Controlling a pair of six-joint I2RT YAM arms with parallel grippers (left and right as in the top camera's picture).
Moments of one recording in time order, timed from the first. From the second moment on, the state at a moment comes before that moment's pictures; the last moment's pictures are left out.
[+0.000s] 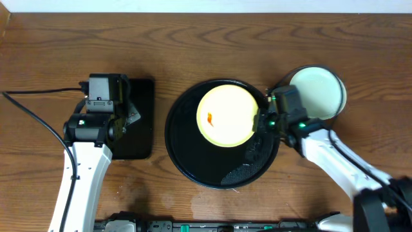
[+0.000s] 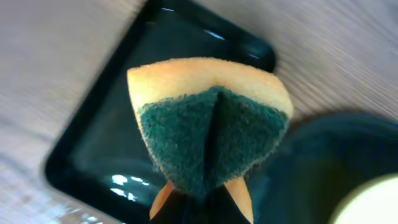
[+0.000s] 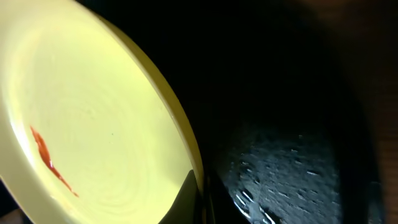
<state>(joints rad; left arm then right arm) -0.03 1.22 1.08 -0.89 -0.16 -0.51 0.38 1.53 0.79 -0.25 -0.20 0.54</state>
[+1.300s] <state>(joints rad) -0.46 1.70 1.07 -0.44 0.37 -0.68 0.48 1.72 0.79 -0.11 -0.11 0.73</state>
